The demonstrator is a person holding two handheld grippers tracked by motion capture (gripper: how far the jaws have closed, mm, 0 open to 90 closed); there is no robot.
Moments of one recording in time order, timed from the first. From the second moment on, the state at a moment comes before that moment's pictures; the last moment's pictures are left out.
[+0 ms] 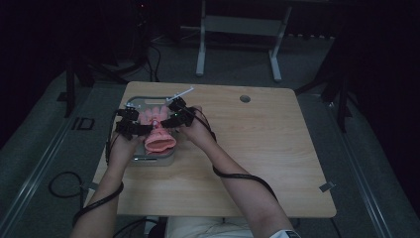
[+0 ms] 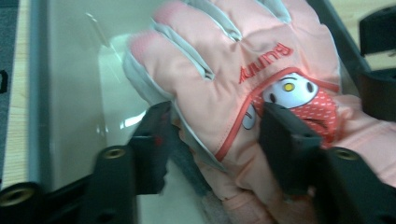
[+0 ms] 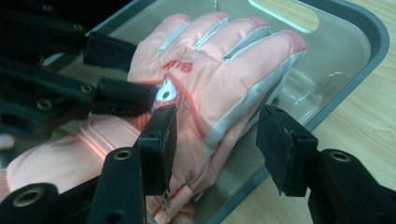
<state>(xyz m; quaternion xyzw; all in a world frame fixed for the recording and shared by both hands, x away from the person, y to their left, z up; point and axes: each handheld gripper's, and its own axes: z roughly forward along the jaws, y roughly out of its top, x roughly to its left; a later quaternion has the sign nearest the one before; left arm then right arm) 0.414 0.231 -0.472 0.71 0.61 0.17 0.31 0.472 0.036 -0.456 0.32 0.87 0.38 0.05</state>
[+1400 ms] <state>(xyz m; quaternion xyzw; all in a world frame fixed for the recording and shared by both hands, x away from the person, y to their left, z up) 0.348 0.170 -0.422 0.75 0.45 0.22 0.43 0.445 -0.036 -0.433 0.26 0.86 0.43 0.05</state>
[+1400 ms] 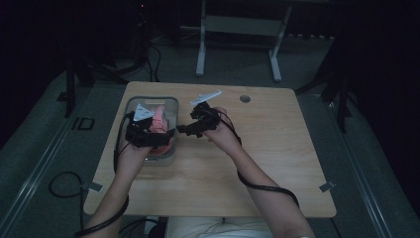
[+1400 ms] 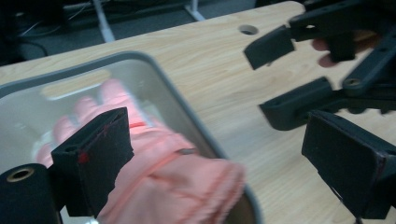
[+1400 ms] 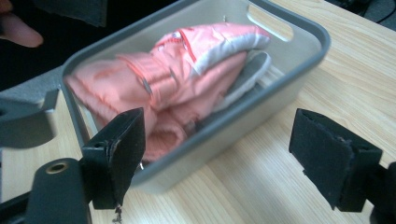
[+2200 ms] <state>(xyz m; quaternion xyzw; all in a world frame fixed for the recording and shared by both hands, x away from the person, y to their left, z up) 0.305 0.084 -0.455 0.80 0.32 0.17 0.48 0.411 -0.107 -0.471 0.27 0.86 0.42 0.07</state>
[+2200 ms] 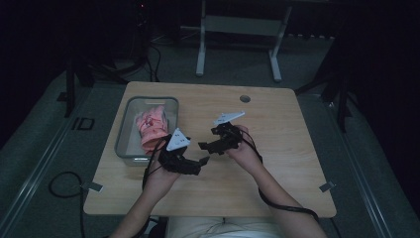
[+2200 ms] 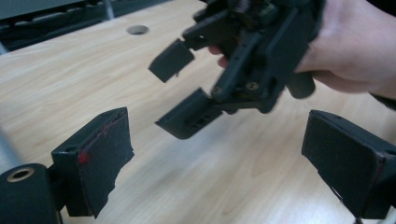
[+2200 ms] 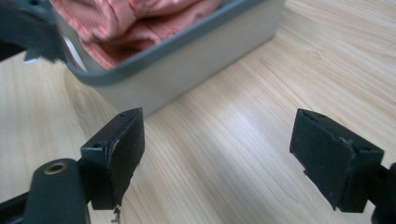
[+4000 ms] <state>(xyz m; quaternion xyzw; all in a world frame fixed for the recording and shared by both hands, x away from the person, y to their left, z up) 0.299 0.044 -0.547 0.83 0.29 0.11 0.46 0.363 -0.199 -0.552 0.30 0.86 0.41 0.11</state>
